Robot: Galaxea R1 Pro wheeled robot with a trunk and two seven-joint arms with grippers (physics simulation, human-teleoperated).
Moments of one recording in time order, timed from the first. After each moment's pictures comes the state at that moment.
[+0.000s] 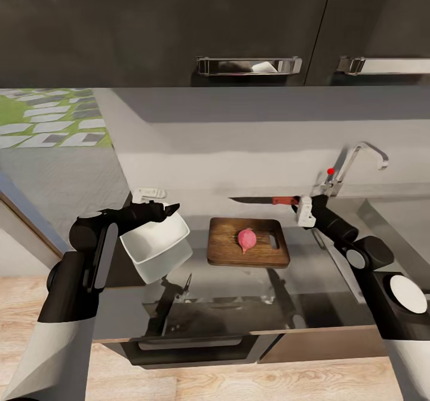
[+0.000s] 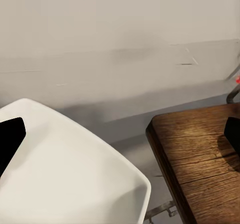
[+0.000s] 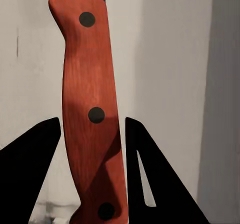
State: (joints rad) left arm -0.74 0.00 0.00 -1.59 0.01 0.92 -0.39; right arm -0.64 -0.26 0.01 -1.48 1.21 -0.33 0.39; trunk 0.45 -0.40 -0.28
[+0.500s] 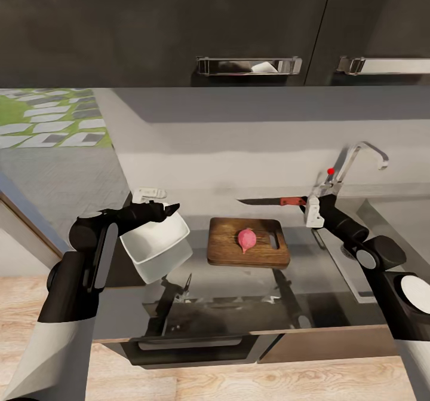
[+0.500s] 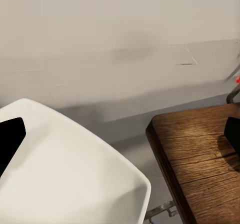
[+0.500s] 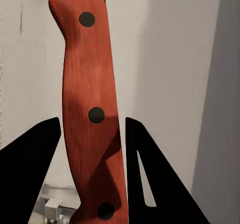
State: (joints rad) left arm -0.74 0.00 0.00 -1.59 0.01 0.92 -0.39; right arm -0.64 -0.31 0.00 -1.48 1.22 -0.34 0.39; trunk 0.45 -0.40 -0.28
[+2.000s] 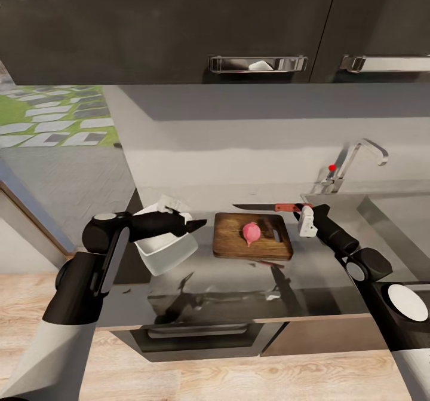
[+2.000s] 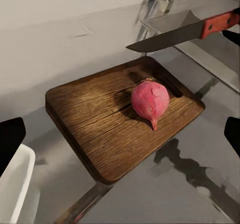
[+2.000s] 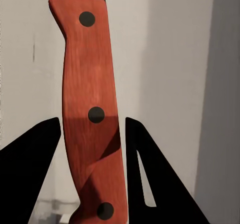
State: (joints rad) left arm -0.74 0.03 -0.13 -1.59 0.01 0.92 -0.71; right arm -0.60 -0.31 0.06 -1.39 1.23 -0.34 0.19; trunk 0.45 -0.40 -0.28
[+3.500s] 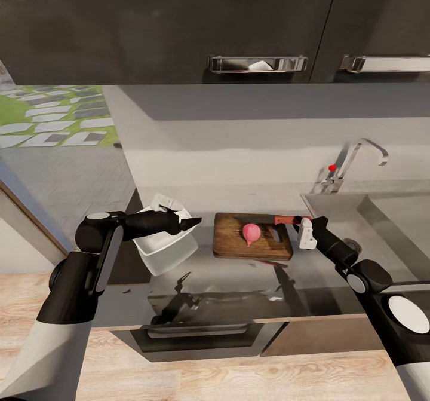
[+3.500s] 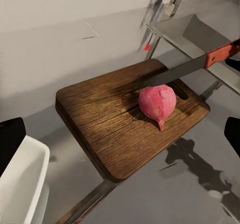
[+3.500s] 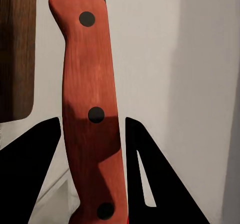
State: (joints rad) left arm -0.74 0.04 -0.10 -1.59 0.01 0.92 -0.73; right arm -0.54 -0.31 0.06 -1.38 1.23 -0.34 0.20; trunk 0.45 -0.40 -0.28
